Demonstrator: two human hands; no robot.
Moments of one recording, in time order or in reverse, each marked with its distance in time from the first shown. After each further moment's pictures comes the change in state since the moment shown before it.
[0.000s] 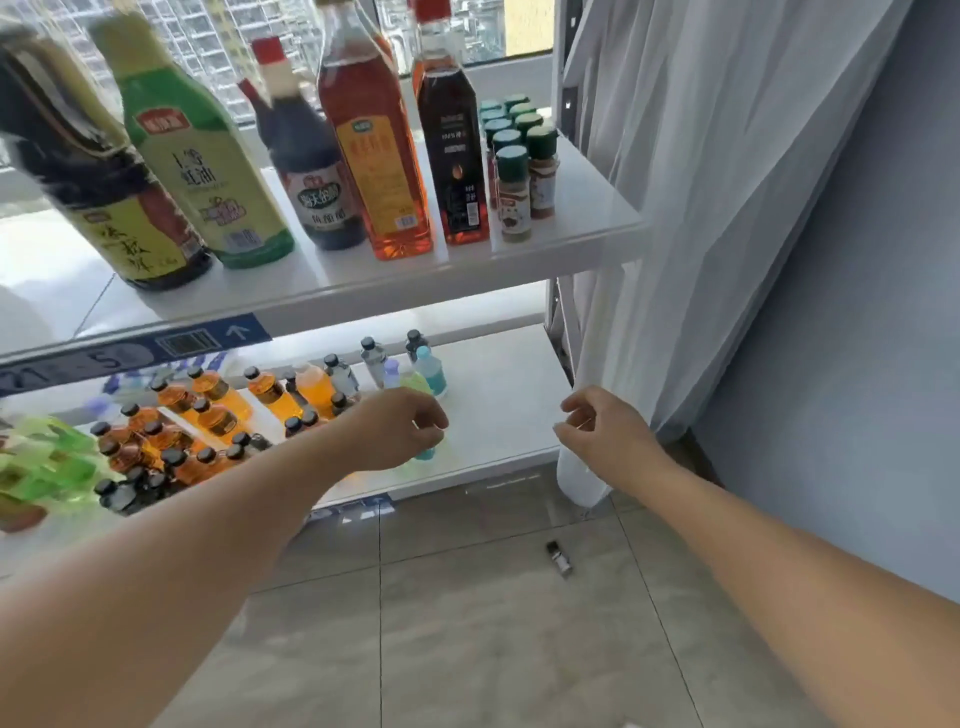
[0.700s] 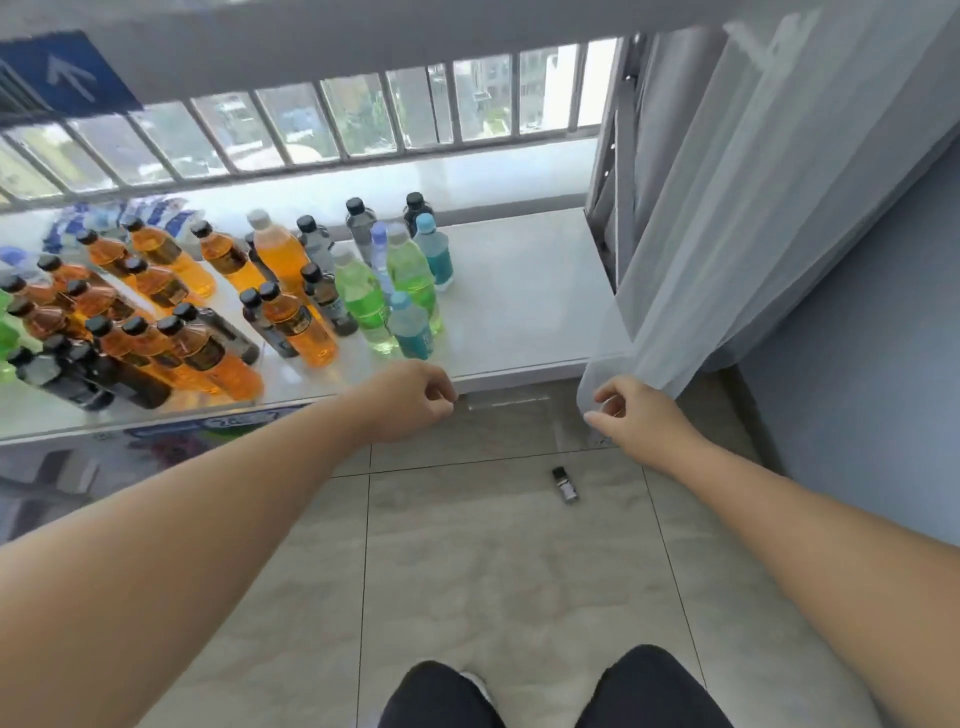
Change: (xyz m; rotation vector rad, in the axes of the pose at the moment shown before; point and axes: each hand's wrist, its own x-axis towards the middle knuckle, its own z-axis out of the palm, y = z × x) left_hand 0.074 -0.077 0.171 -0.105 -0.066 -0.103; right_hand 0.056 0.171 0.106 -0.222 -0.221 0.128
